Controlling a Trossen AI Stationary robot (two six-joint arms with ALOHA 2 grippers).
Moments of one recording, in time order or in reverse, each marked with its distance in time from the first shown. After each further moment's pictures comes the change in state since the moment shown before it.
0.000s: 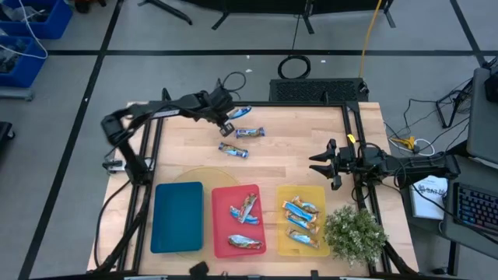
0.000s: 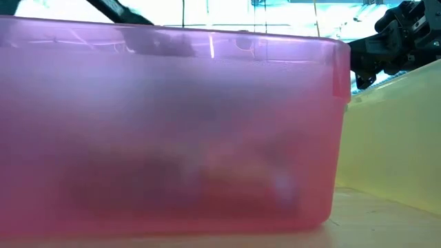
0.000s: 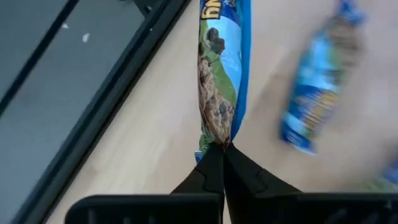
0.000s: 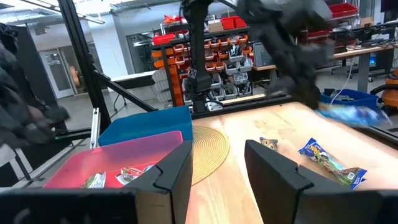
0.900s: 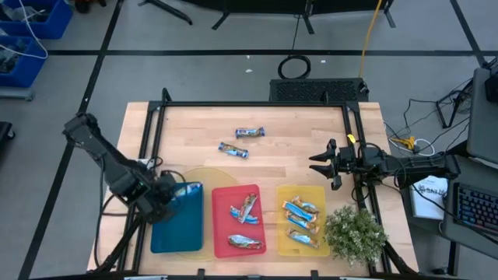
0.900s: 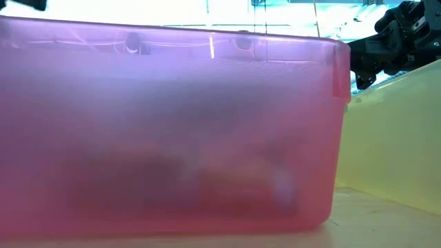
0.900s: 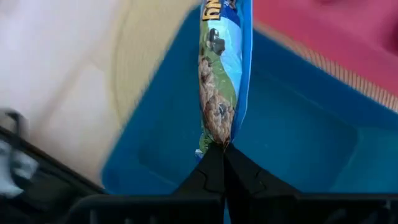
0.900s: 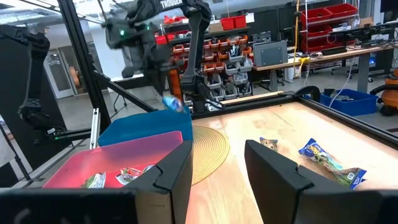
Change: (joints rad) left arm -1.345 -0.617 -0.254 -0.750 -0.161 -1.427; right arm 0.000 0.000 0.000 0.000 0.000 0.000
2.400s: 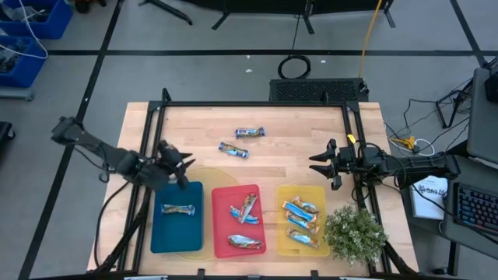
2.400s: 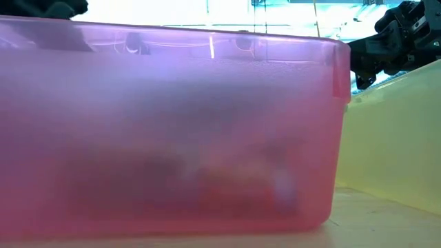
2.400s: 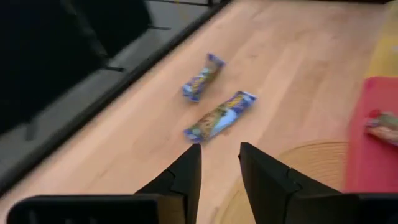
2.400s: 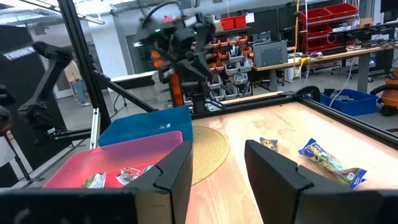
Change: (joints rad) left arm 0.269 -0.331 -0.380 0.578 -0.672 0.688; right arm 0.000 0.000 0.000 0.000 0.000 0.000
